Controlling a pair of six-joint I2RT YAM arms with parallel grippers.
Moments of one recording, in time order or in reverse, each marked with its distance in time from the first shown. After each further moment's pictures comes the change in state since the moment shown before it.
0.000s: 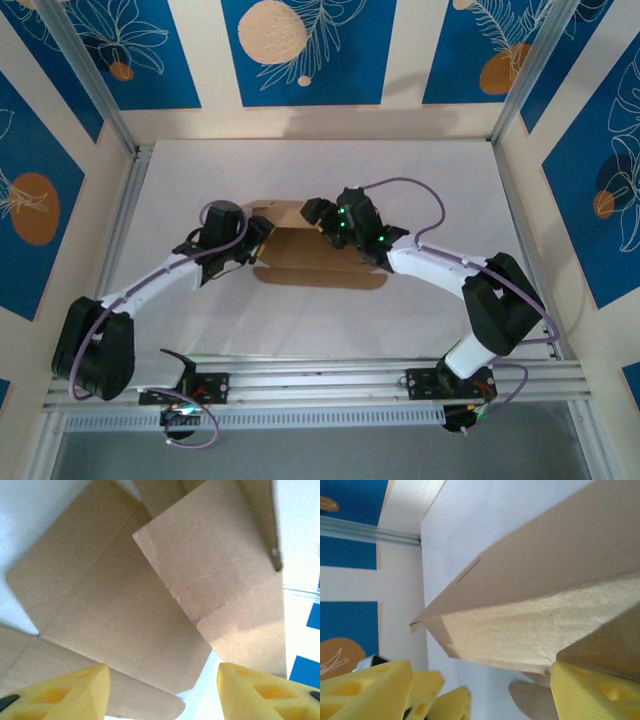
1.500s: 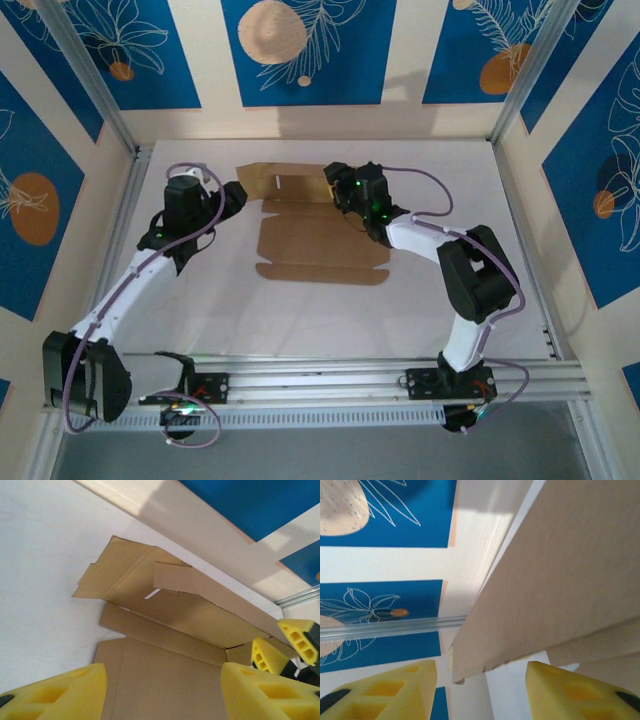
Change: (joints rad) left arm 0.168 -0.126 0.133 -0.012 -0.079 0.600; right arm -0.180 0.220 0.086 0.368 0.012 0.272
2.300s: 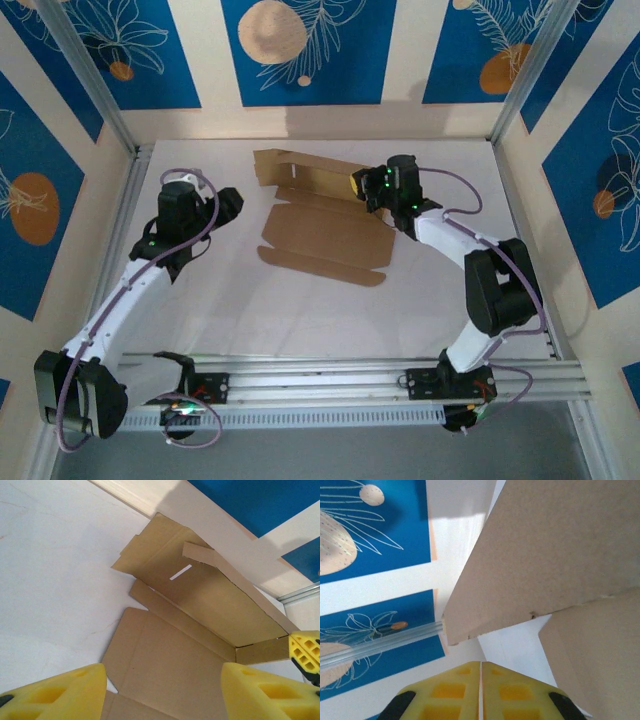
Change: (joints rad) left arm 0.001 -0.071 -0.018 -0.080 -0.007 -0.001; right arm -0.160 -0.140 -0.010 -0.278 -0.213 0.068
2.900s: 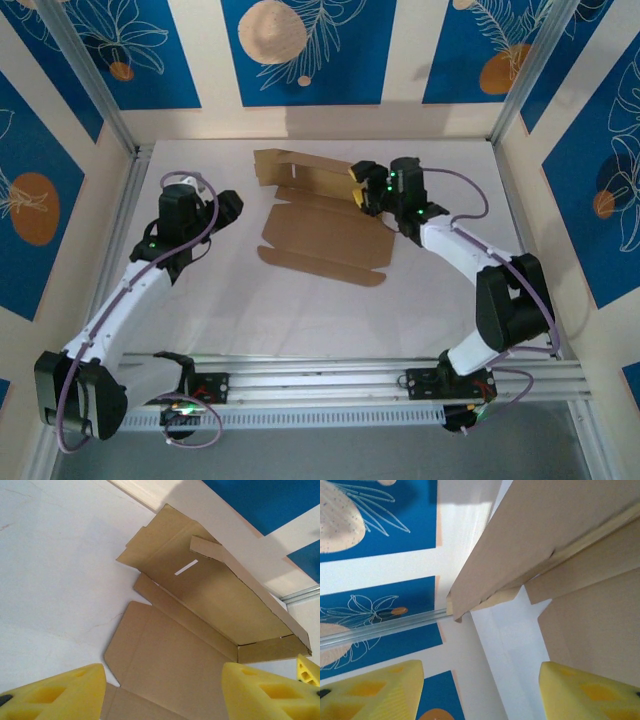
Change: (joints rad) left arm 0.000 -0.010 -0.019 -0.008 -0.004 -0.025; right arm 0.058 -0.100 -0.050 -0.013 0.066 -0.023
